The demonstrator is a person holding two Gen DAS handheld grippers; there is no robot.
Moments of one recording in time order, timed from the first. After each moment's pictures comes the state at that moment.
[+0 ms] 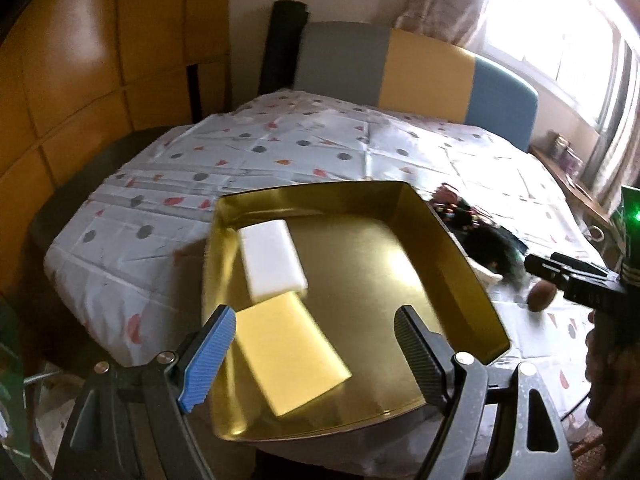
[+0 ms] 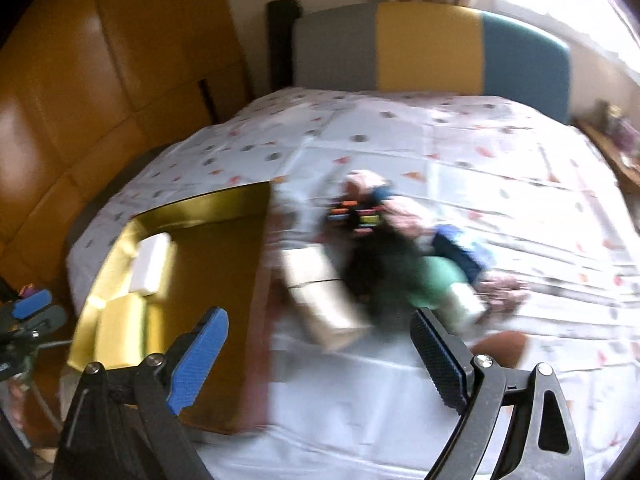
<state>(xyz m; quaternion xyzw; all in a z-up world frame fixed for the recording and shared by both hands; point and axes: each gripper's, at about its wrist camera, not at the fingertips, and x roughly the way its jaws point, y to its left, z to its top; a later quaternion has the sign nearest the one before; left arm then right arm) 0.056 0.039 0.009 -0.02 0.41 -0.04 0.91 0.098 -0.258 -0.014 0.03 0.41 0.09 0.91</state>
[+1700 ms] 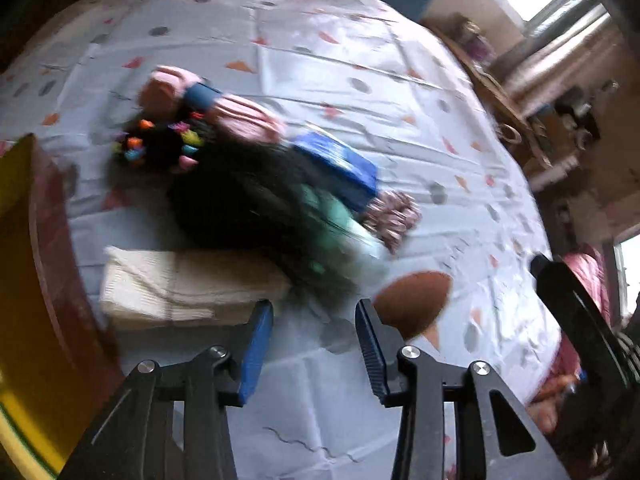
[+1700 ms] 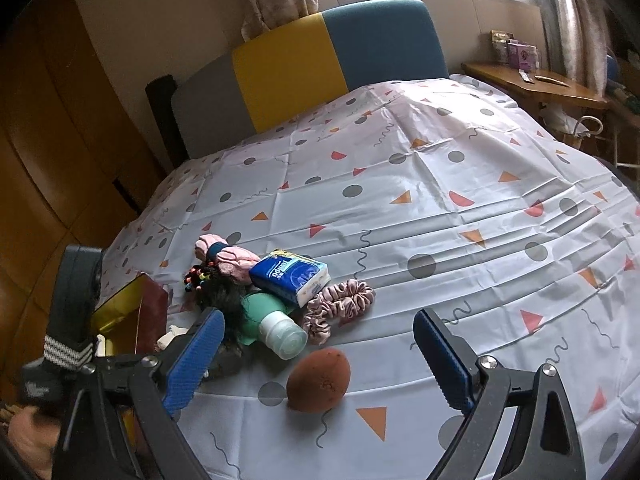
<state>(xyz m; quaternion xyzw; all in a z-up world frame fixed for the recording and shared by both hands) 0.189 -0.228 -0.076 -0.03 0.60 -0.28 0.74 0.084 -0.417 -0.018 0.18 0.36 -0.04 0.91</state>
